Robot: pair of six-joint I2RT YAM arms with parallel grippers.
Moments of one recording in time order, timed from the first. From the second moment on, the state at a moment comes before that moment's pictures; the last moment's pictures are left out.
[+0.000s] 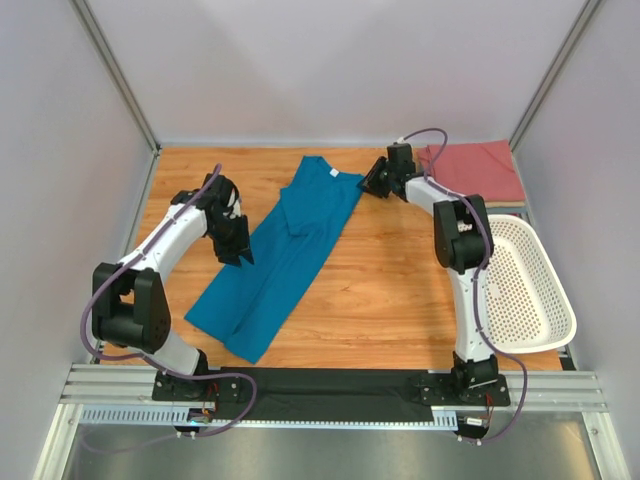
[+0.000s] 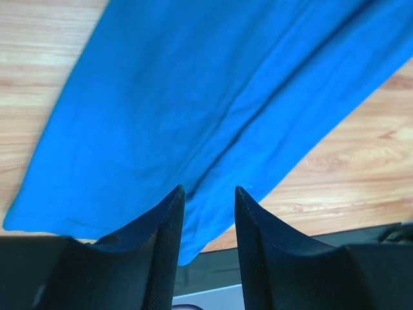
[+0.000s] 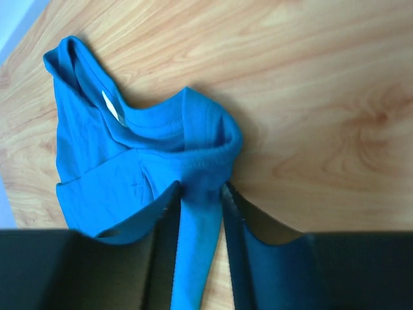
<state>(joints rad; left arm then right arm) -0.18 1.56 1.19 -0.95 0.18 -0.38 0.23 2.37 1.76 -0.09 -0.21 0.80</state>
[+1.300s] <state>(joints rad) -0.04 1.50 1.24 -0.91 0.12 -0.37 0.87 1.68 1.11 -0.43 -0.01 1.20</state>
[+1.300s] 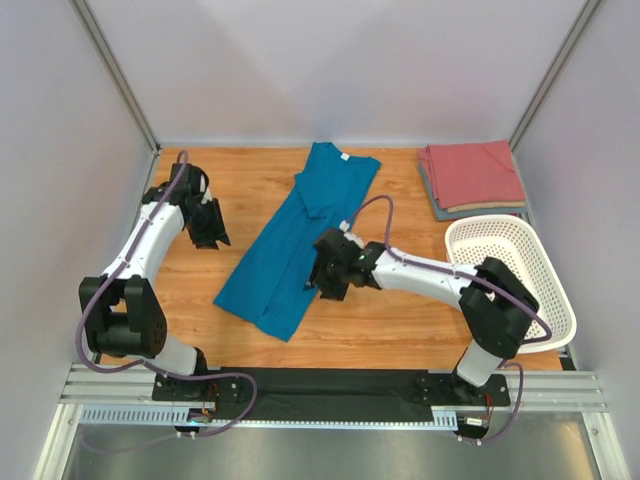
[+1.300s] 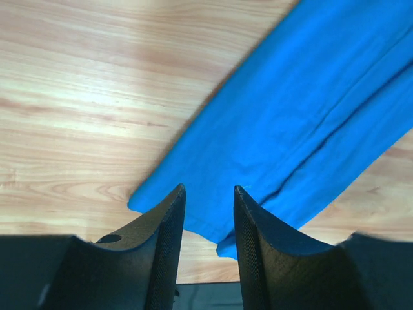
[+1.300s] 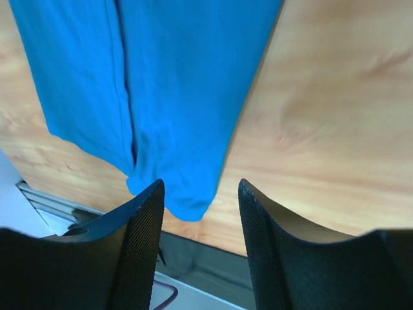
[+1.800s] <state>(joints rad) 0.05 1.47 1.12 -0.84 0.23 -0.36 1.15 1.88 1.25 -0.56 0.15 1.40</state>
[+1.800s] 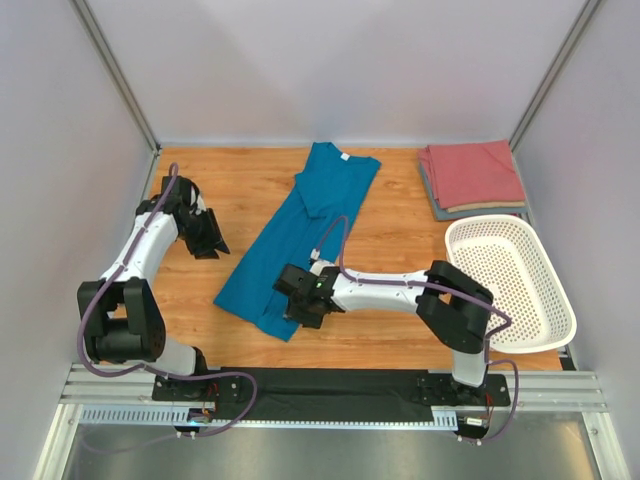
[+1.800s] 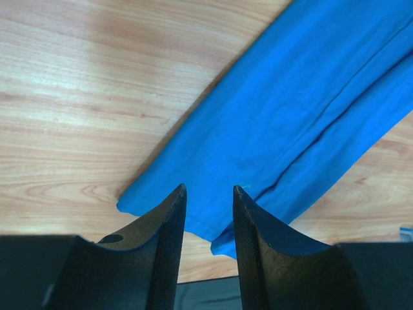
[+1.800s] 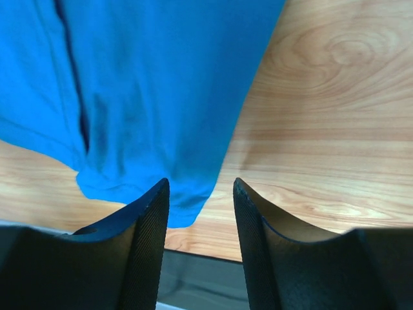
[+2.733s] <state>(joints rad) 0.05 1.45 1.09 -0.80 0.33 -0.37 1.21 1.91 1.28 -0.64 0.23 1.40</state>
